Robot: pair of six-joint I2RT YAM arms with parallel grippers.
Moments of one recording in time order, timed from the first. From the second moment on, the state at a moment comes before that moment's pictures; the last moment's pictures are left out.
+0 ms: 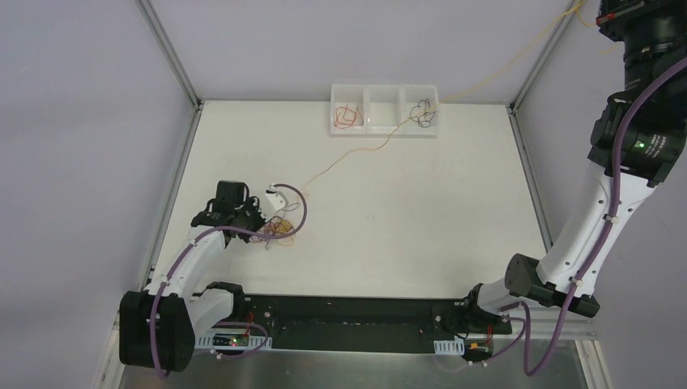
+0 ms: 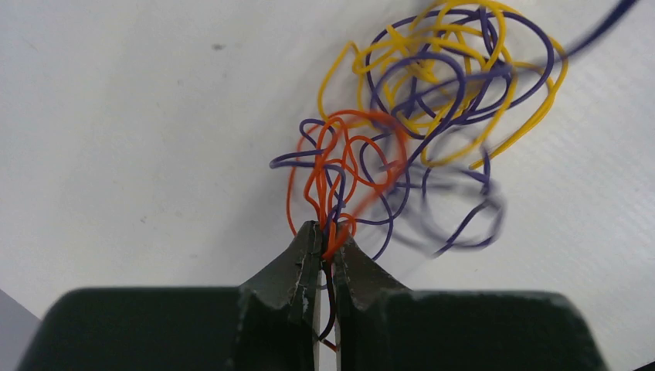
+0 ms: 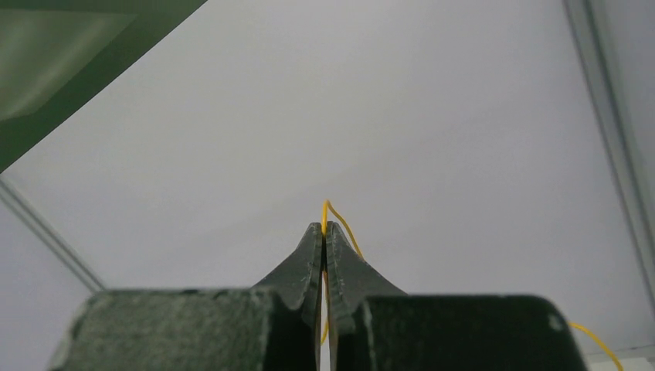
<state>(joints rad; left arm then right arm) -0.13 1.01 0.55 -0.52 0.20 0.76 -0.30 1.47 2.35 -0.40 -0.27 0.71</state>
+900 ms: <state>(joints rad) 0.27 1.24 0.59 -0.54 0.28 1.10 -0.56 1.48 2.32 -0.39 -0.20 0.61</state>
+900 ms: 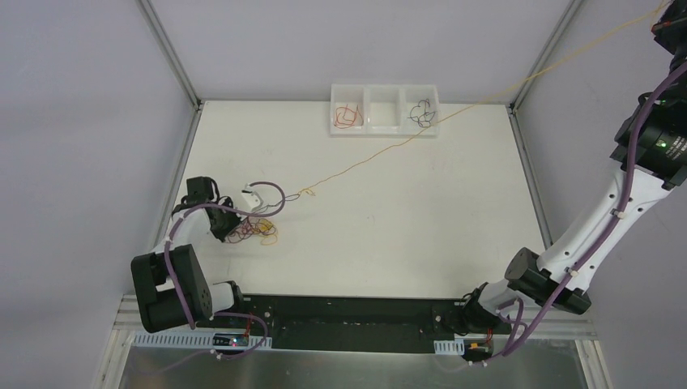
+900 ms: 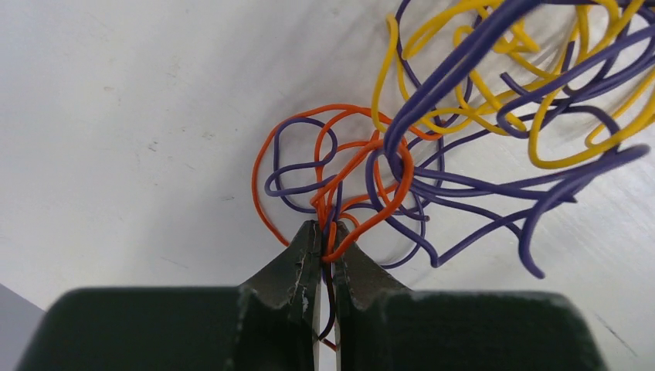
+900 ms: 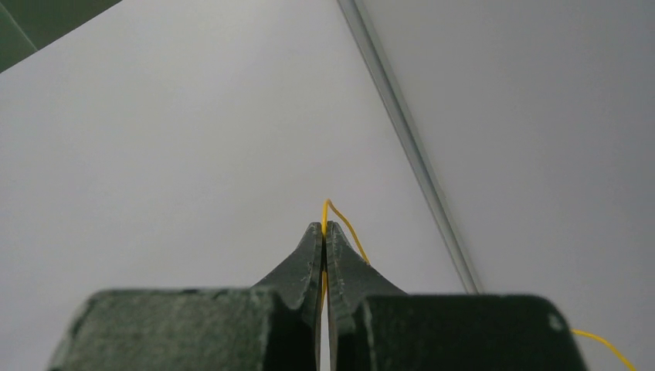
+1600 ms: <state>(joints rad) 0.38 1.33 0.65 -0.48 0.29 1.23 -0.75 1.50 2.13 -0.35 -0.54 0.62</state>
